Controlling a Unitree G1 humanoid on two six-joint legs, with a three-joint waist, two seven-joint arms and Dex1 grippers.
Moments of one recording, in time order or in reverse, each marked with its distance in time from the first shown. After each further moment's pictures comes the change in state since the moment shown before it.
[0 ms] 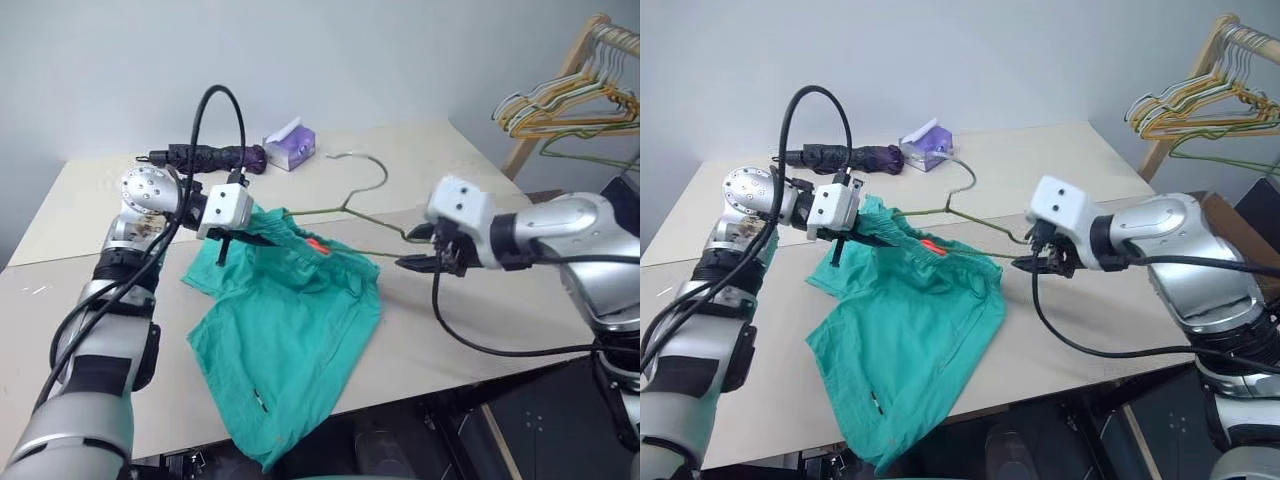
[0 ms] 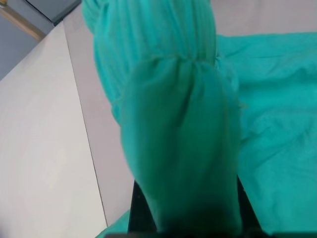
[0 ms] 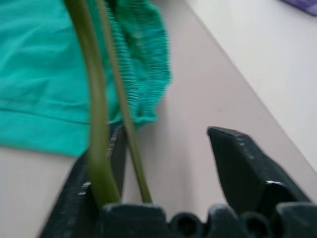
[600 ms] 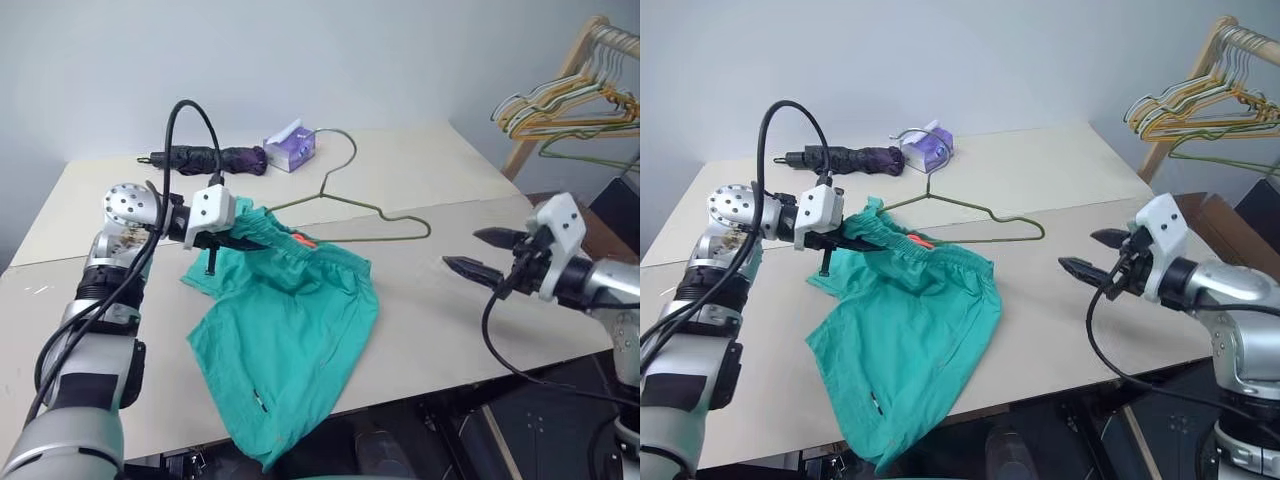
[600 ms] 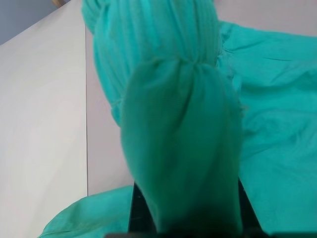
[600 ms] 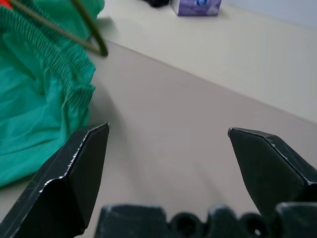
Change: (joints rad) left arm 0.093 0.042 0.040 -0.080 -0.010 0.159 0.070; right arm 0.518 0.190 -0.486 0.009 0.178 -0.193 -0.106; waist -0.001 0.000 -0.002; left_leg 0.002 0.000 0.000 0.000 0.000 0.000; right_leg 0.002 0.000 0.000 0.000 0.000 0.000
